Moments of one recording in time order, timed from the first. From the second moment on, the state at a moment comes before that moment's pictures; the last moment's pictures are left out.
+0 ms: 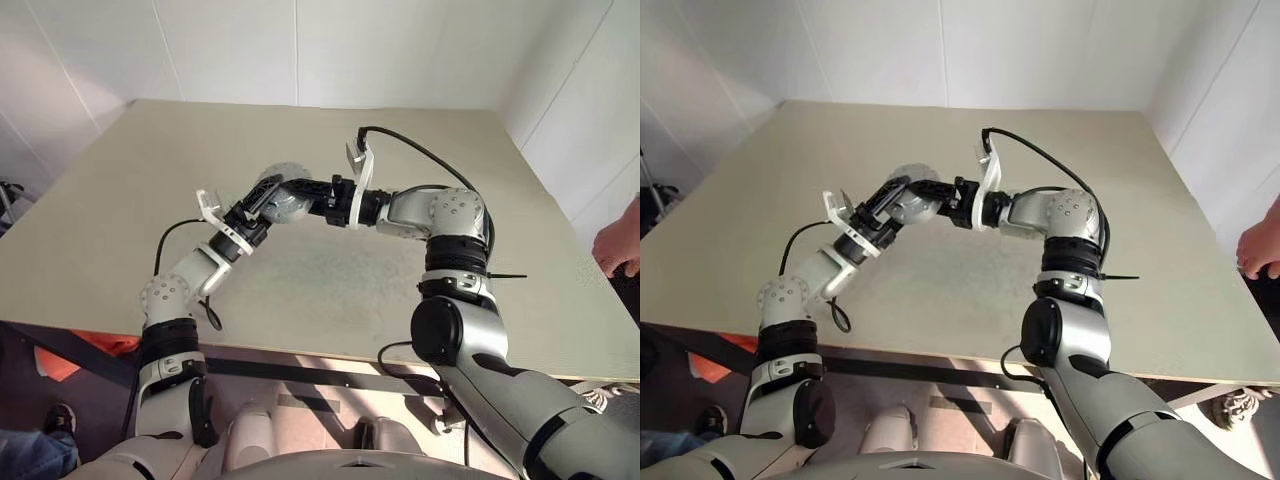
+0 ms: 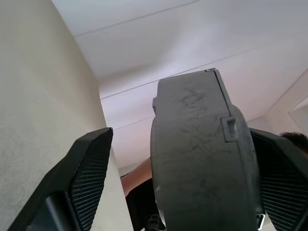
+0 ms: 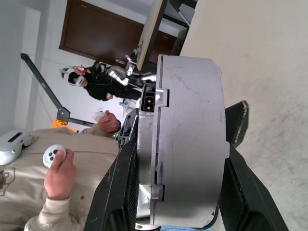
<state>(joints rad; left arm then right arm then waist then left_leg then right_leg) -0.53 0.06 0.50 0.28 -1.24 0.99 -0.37 -1.01 0.00 -0.55 0.50 0.80 1.46 0.28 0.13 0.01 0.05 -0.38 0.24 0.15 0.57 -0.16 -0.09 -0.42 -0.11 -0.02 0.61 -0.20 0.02</state>
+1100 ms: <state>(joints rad) -0.45 0.16 0.57 0.30 -1.10 0.76 -0.26 -0.96 -0.05 -0.36 0.48 0.66 1.11 0.30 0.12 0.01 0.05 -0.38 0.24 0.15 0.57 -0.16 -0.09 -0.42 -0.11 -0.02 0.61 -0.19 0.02</state>
